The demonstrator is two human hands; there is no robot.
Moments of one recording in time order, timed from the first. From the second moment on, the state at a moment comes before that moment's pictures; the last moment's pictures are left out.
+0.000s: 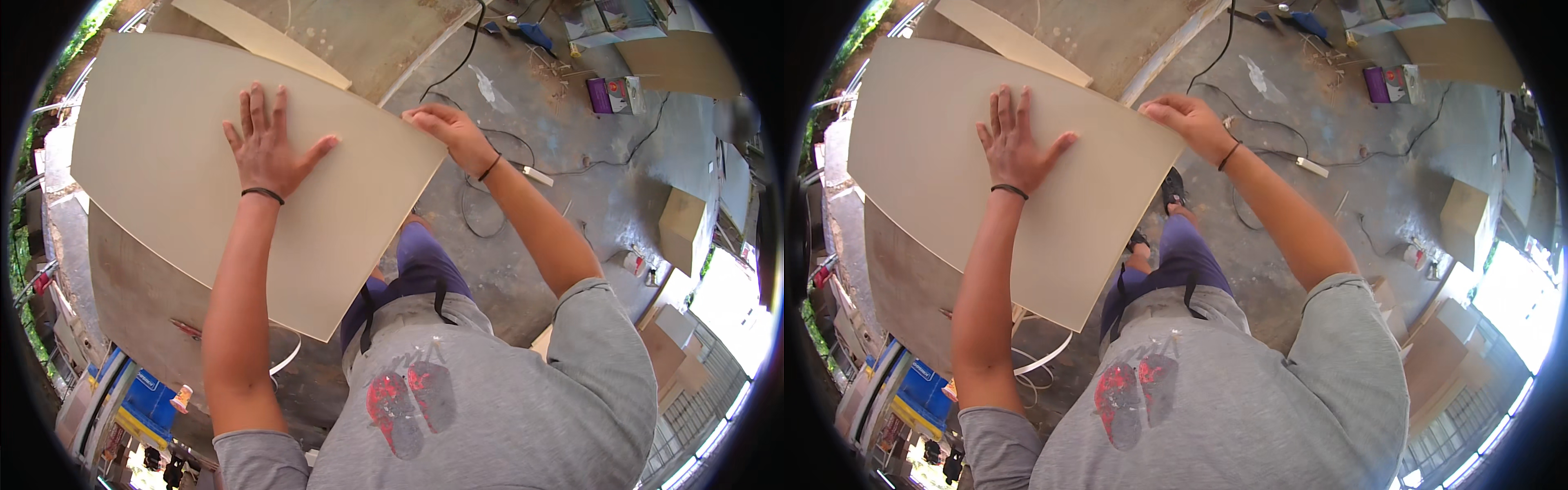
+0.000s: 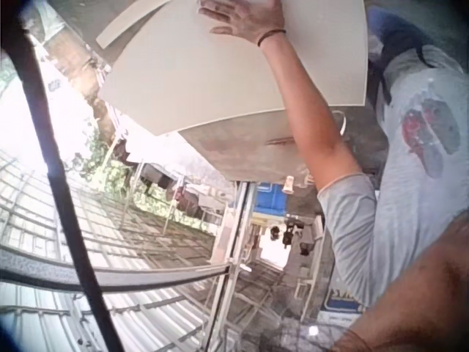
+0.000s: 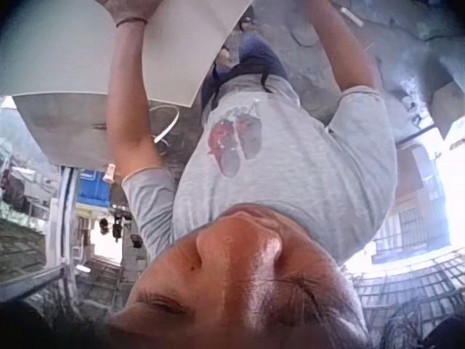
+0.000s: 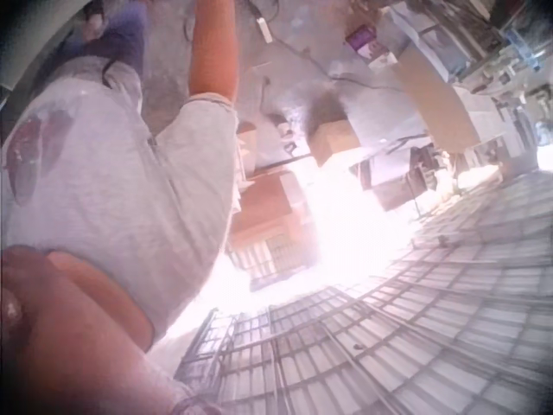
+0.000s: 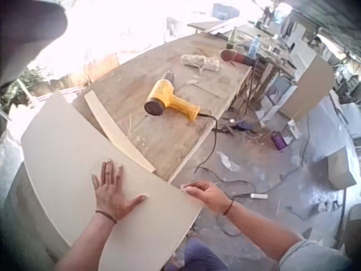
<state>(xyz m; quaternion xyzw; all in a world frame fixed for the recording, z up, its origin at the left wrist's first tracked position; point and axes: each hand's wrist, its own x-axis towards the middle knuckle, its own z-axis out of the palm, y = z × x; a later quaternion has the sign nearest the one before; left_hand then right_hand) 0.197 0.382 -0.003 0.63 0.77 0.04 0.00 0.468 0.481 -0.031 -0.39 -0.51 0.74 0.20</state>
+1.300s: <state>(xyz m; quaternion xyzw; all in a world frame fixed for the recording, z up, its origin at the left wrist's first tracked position) 0.211 0.392 -0.010 0.55 0.84 -0.01 0.01 0.419 0.386 -0.030 -0.55 -0.32 0.53 0.56</state>
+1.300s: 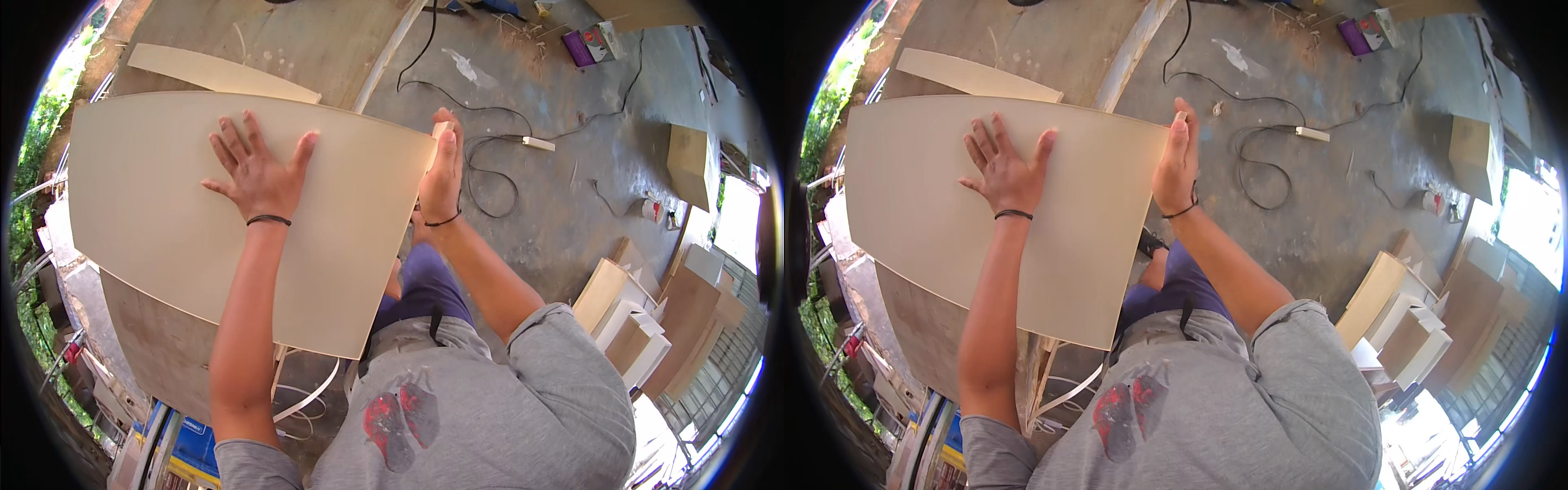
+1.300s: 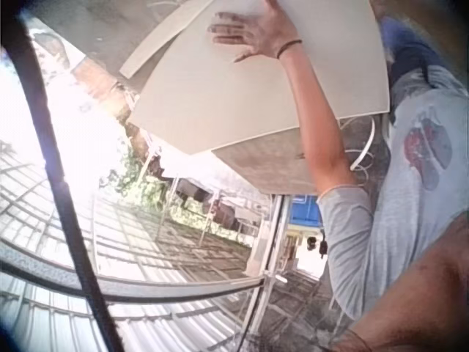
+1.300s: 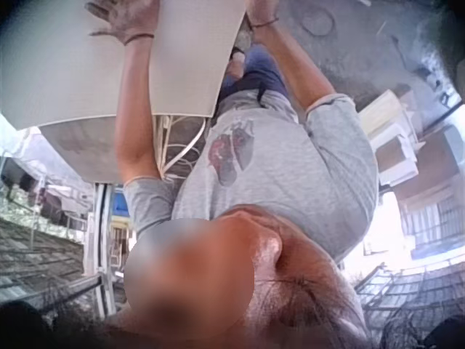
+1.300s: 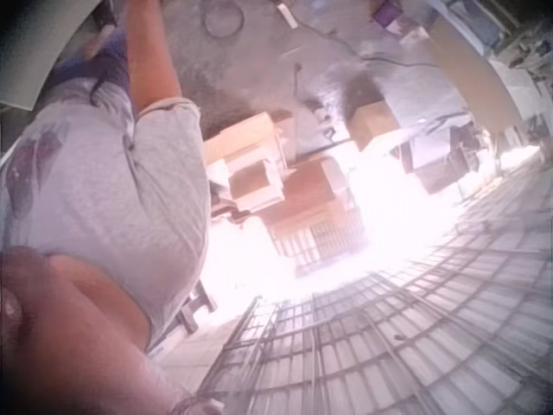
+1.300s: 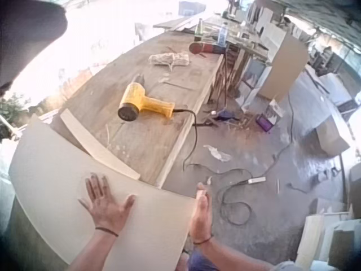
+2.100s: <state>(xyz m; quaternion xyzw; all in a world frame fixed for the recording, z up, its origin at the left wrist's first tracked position) 0.206 0.393 -0.011 0.55 0.84 -0.01 0.04 0.441 0.340 -0.036 -0.56 -0.27 0.56 0.55</state>
